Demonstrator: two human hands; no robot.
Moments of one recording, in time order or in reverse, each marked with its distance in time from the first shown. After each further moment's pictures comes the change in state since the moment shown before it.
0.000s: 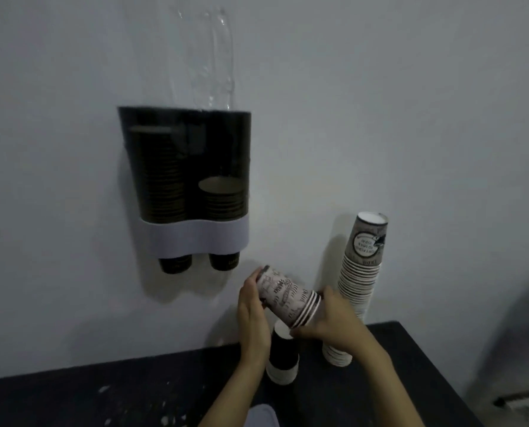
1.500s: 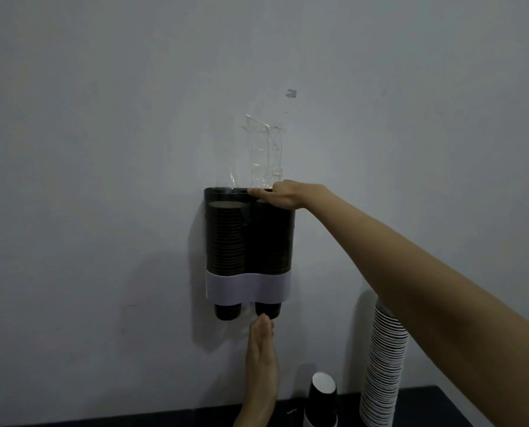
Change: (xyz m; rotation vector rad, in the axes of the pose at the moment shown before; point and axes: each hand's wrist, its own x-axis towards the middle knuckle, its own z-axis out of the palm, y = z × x) left_hand -0.030 0.082 -0.059 0.145 -0.064 -0.057; right_hand 0.067 -0.272 -0.134 -0.446 -0.006 -0.366
